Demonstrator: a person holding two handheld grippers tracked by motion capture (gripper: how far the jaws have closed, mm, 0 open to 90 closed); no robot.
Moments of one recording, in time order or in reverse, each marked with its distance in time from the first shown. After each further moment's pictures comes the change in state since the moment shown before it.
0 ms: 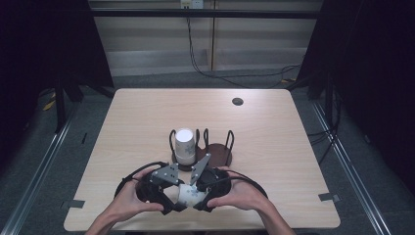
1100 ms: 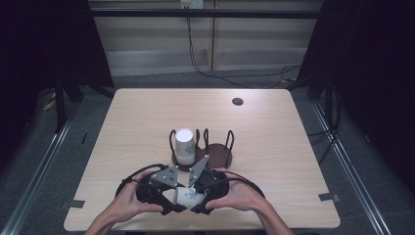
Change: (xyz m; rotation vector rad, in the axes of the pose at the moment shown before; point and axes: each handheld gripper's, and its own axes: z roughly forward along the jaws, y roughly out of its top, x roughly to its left) left arm -0.006 -0.002 -0.002 -0.014 -0.015 0.034; right arm 0.001 0.001 0.005 -0.043 0.038 -0.019
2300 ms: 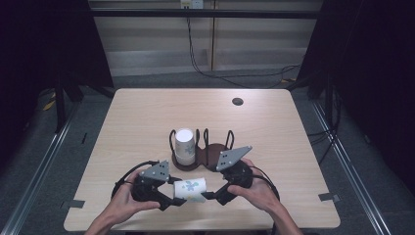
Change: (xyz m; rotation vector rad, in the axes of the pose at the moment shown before) left arm 0.003 -0.011 -0.010 -0.153 0.068 -0.059; right arm -0.009 -0.044 -0.048 -0.362 -0.131 0.138
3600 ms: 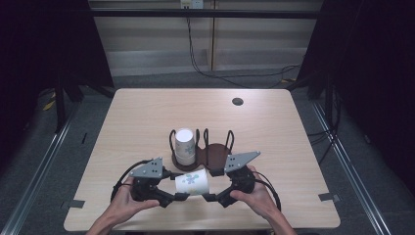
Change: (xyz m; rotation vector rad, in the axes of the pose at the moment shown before) left arm 0.001 -0.008 -0.001 -0.238 -0.009 -0.038; right arm -0.004 -0.026 0.007 -0.134 0.073 0.103
